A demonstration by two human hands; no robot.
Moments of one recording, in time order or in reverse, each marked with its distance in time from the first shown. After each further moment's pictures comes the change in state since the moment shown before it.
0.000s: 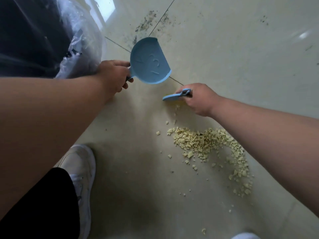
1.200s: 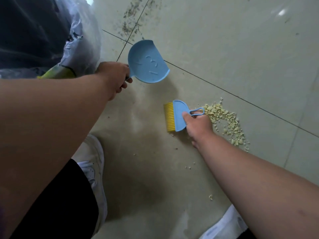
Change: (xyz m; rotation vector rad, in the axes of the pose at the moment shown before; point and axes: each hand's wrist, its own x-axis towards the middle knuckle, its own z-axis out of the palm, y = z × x) left_hand -0.024 -0.028 0.003 0.026 -0.091 -0.152; right_hand -0.119 -0.013 0.132 0.913 0.524 0.810
